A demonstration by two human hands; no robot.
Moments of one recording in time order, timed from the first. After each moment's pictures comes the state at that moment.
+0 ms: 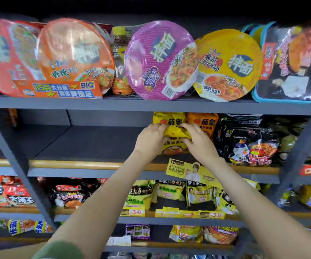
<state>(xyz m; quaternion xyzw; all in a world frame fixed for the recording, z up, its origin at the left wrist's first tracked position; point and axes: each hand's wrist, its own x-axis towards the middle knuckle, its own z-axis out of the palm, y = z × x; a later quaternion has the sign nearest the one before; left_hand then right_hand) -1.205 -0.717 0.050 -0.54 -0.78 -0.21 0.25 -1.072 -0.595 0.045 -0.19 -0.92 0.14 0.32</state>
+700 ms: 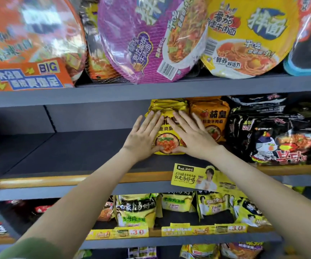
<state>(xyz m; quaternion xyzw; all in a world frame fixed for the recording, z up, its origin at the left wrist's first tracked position) -1.314 -0.667 -0.020 -0.57 -0.71 0.01 0.41 -1.147 -0.518 -0.013 -0.09 -0.95 -0.19 0.25</state>
